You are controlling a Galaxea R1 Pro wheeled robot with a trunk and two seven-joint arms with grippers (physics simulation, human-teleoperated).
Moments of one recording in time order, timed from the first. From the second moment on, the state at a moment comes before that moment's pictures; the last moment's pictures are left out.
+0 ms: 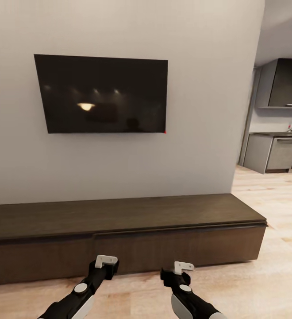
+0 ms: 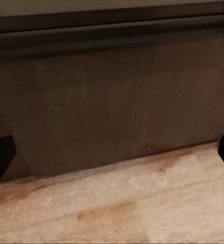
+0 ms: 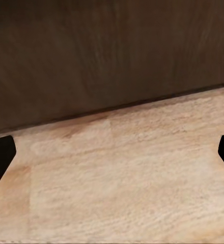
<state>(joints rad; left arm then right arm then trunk) -0.48 0.09 -0.63 -0.52 0.52 -0.16 0.08 -0.54 0.13 0.65 -0.34 -0.68 -0.10 -0.33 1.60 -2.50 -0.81</state>
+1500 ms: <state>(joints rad) -0.48 0.09 -0.63 -0.51 0.53 -0.16 0.08 -0.54 0.13 0.65 -0.34 -0.68 -0.10 -0.33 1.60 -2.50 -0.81</state>
